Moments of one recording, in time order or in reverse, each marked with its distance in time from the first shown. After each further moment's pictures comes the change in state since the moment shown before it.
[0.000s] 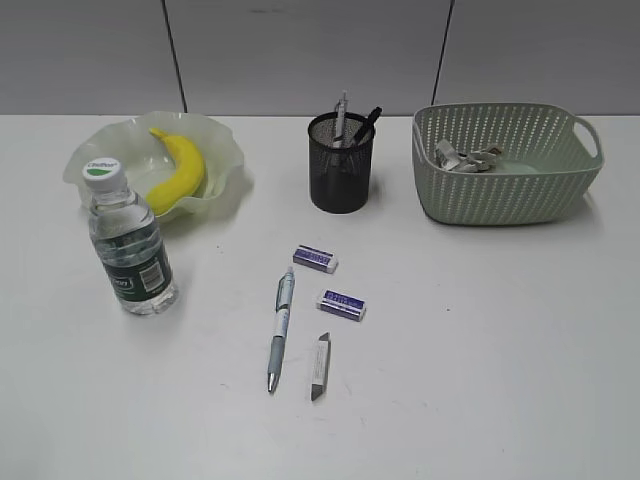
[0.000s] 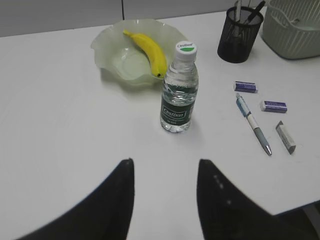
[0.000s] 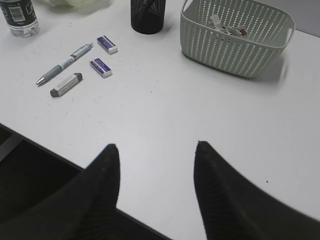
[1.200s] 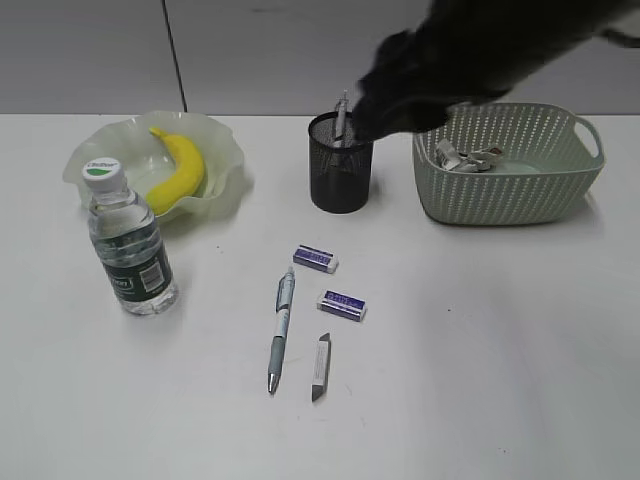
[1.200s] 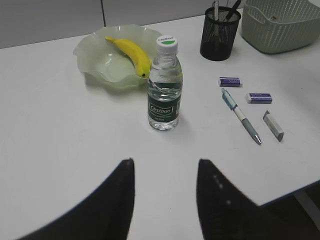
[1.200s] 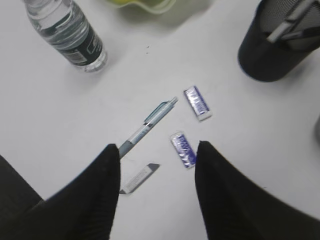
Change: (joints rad) left arm 0.000 -0.149 0.084 -0.064 0.002 0.106; right arm 0.196 1.538 -0.786 0.164 -0.312 -0.048
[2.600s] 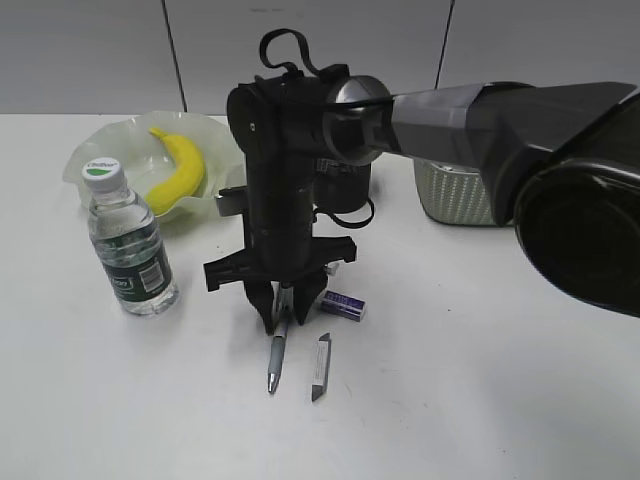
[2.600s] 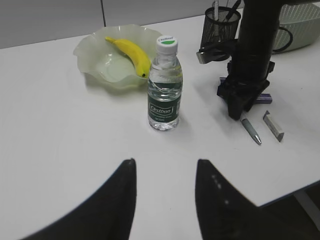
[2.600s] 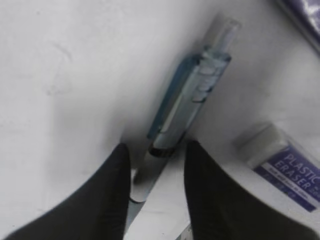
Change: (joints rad) left arm 0.000 -0.001 0.000 0.000 0.000 0.000; right arm 0.118 0.951 -0.691 -0.033 0.489 0.535
